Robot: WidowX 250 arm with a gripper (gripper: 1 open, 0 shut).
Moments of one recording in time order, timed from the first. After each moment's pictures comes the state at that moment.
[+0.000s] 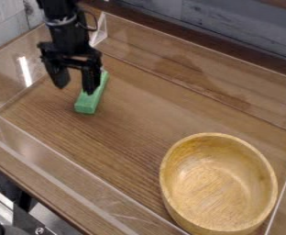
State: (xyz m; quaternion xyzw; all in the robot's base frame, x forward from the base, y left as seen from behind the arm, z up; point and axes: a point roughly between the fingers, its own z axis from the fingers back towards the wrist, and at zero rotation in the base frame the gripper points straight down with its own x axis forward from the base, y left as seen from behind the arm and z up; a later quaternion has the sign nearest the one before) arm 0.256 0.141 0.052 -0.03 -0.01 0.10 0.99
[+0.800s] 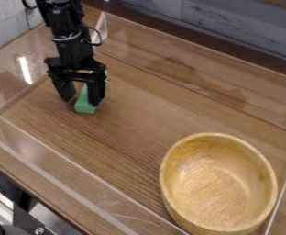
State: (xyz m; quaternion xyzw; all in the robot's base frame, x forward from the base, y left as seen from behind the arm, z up) arm 0.261 0.142 0.029 -0.05 0.01 0.11 0.99
